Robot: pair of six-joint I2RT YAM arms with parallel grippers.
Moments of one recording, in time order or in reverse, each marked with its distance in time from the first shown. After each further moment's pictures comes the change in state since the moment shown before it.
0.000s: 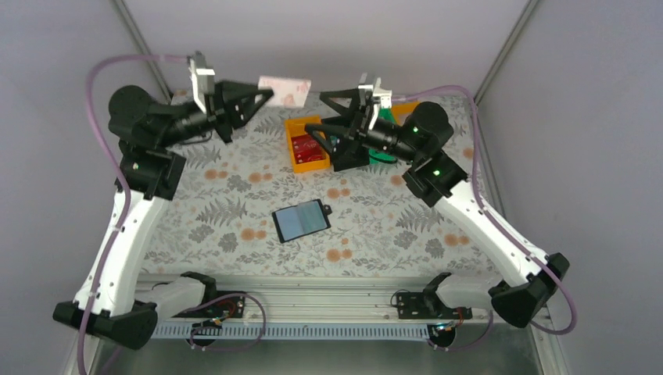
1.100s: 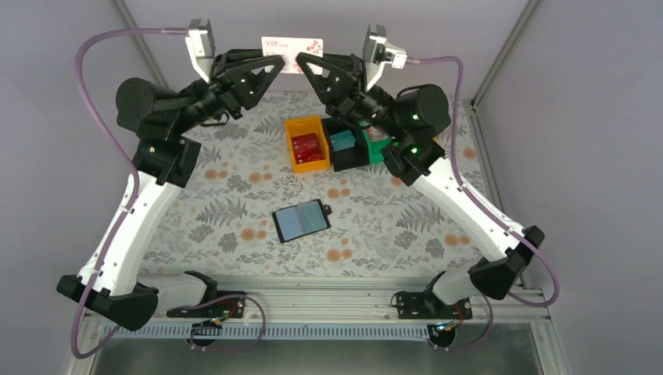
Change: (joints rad) left arm -0.145 0.161 0.188 0.344 -0.190 -0.503; right arm 0.095 0.235 0.294 0.525 0.072 0.415
